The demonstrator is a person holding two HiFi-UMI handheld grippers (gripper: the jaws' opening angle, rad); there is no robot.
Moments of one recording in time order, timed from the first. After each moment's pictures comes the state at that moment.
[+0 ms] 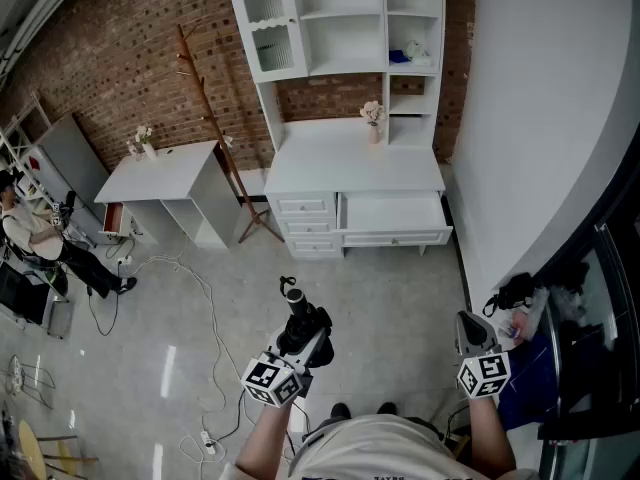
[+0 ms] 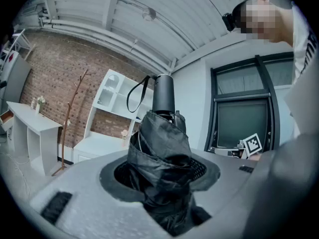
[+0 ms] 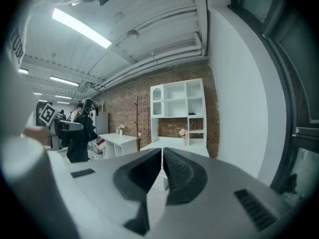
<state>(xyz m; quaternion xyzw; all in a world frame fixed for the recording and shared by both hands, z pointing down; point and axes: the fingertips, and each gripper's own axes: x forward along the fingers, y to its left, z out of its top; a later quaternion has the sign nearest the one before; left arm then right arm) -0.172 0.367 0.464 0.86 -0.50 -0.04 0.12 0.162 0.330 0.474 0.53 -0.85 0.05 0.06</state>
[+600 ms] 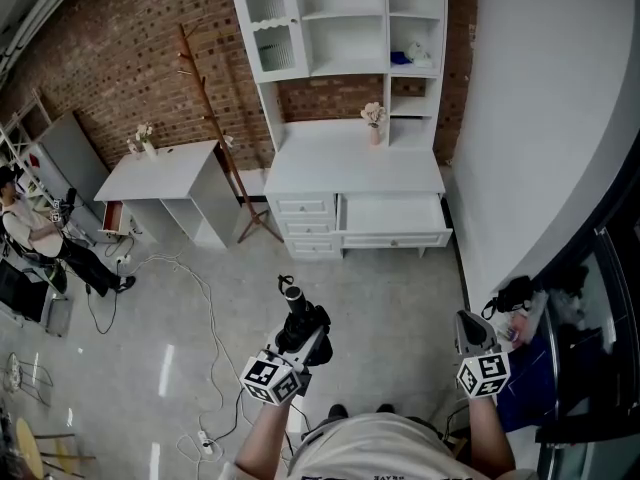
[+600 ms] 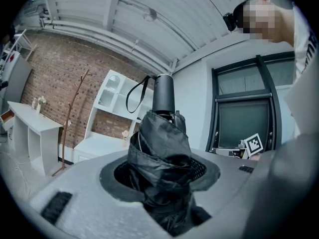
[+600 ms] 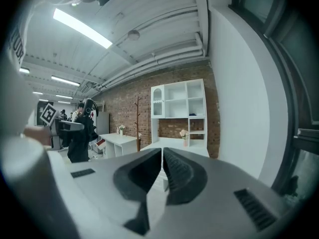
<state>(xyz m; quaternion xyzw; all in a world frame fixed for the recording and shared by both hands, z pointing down) -0.173 0.358 0.464 0.85 -0.50 -0.05 0.12 0.163 0.323 0.472 0.52 -0.85 0.05 0.06</state>
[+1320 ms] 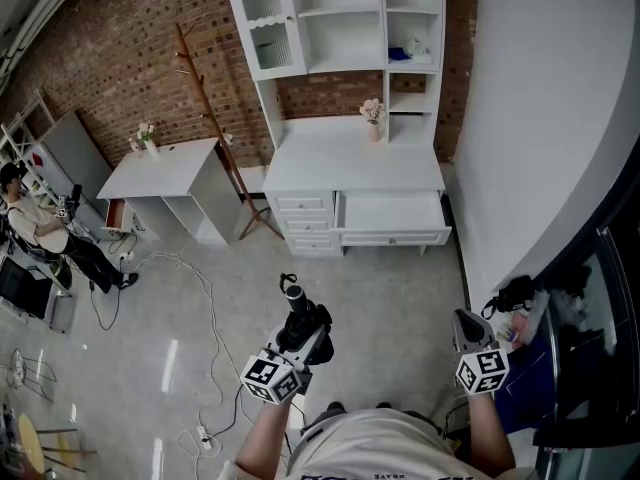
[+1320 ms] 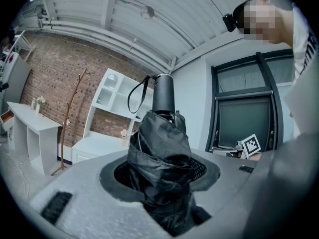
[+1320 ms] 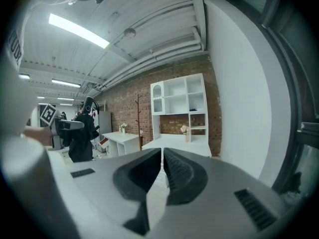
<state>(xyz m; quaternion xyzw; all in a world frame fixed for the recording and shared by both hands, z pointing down) -0.145 0.353 0.465 0.85 -0.51 -0.04 0.12 0.182 0.309 0.487 0.51 -0.85 0.07 0.07</state>
